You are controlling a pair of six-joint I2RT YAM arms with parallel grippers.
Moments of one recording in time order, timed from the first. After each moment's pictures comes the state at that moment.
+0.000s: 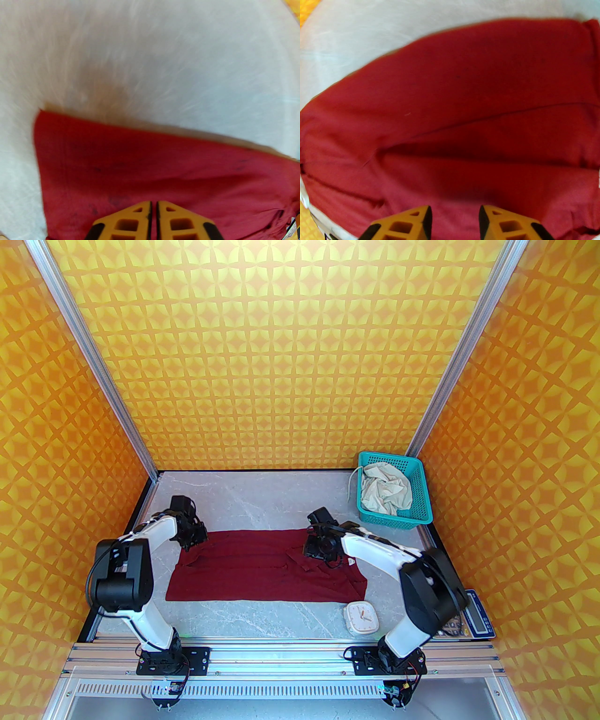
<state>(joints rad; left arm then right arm) 0.03 1.79 1.07 -0.55 0.16 -0.35 0.51 1.73 1.07 -0.57 -0.04 0.70</state>
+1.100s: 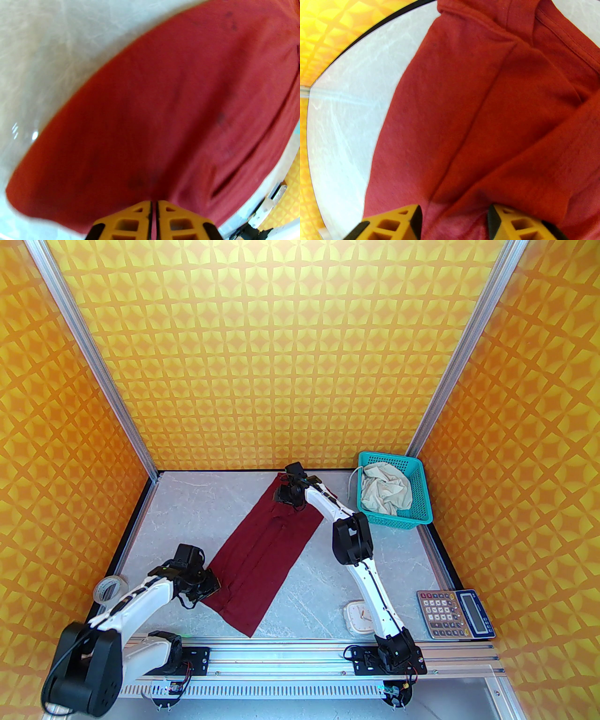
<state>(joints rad) -0.18 1.14 0.55 -0.63 0.31 -0.69 0.41 2.59 2.34 -0.75 -0.17 0.51</state>
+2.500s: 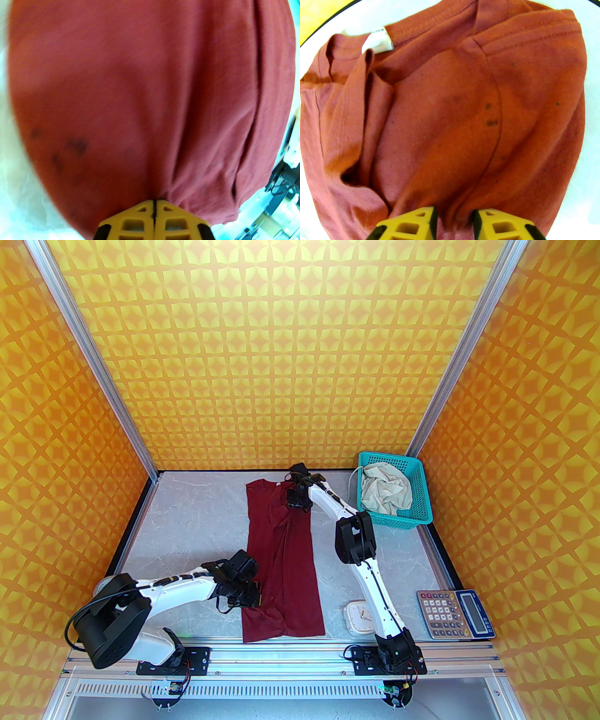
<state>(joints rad) -0.75 1.44 0.65 -0.46 0.30 -0.78 0.38 2.66 2.45 -0.91 -0.03 0.37</state>
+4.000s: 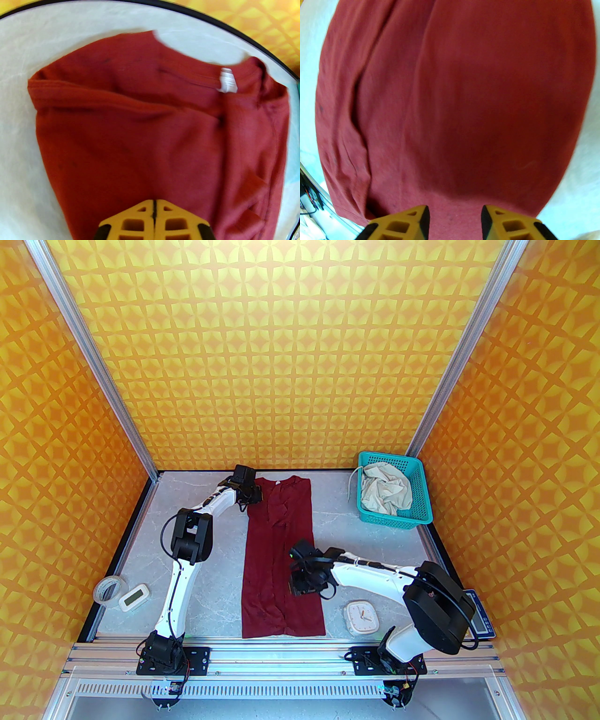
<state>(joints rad) -0.28 2.59 2.21 -0.50 0.23 -0.37 0.82 1.56 0.85 -0.60 -0.10 0.61</state>
